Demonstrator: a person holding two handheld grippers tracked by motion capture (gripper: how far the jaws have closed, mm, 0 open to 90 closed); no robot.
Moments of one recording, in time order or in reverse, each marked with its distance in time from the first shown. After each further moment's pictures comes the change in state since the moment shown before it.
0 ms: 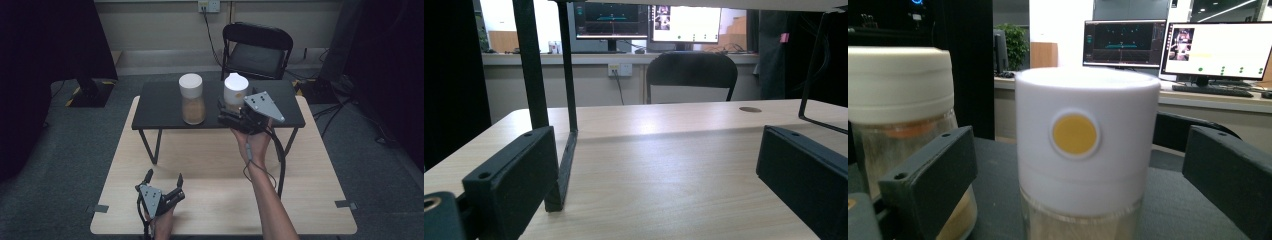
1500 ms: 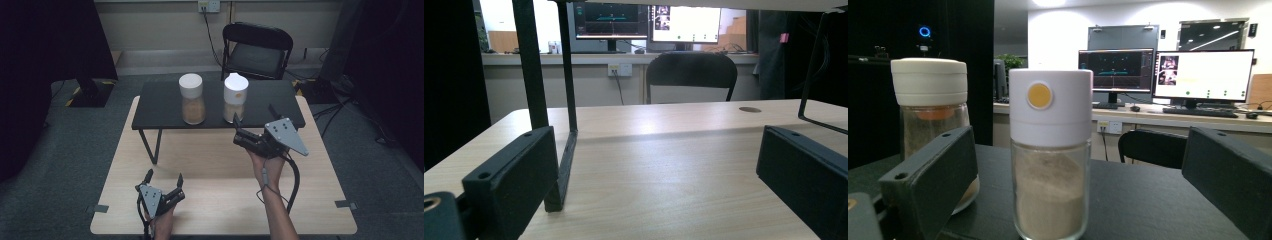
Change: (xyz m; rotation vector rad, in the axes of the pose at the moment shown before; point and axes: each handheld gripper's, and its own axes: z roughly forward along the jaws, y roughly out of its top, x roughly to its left) left arm 0.000 0.000 0.000 -0.001 -0.003 0.000; right arm -0.013 -0.037 -0.059 -0.126 -0.014 0.012
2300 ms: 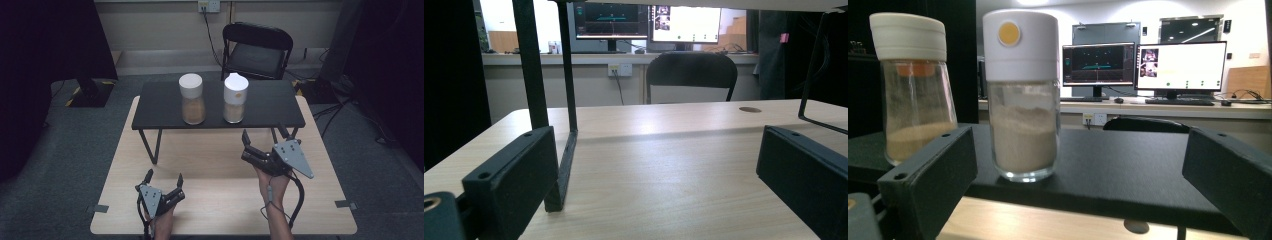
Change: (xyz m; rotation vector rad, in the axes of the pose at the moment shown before) left arm 0.000 0.000 0.000 0.000 0.001 0.000; right arm 0.000 -0.036 -0.032 0.003 -0.063 0.015
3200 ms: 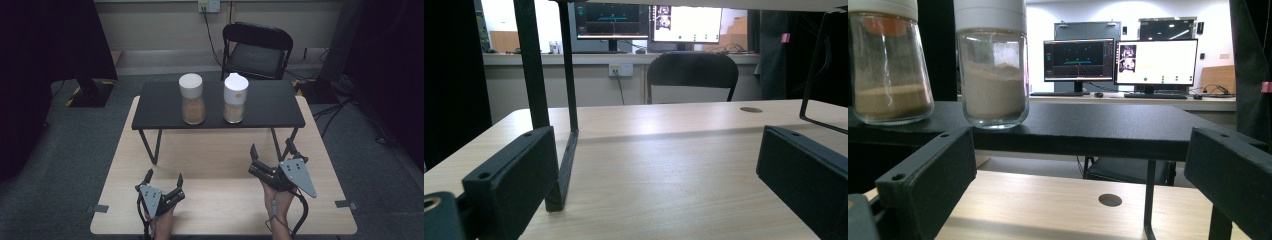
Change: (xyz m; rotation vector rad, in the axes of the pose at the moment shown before) left arm -0.001 0.000 0.000 0.000 0.004 0.000; right arm -0.001 -0.035 -0.027 0.002 -0.074 -0.020
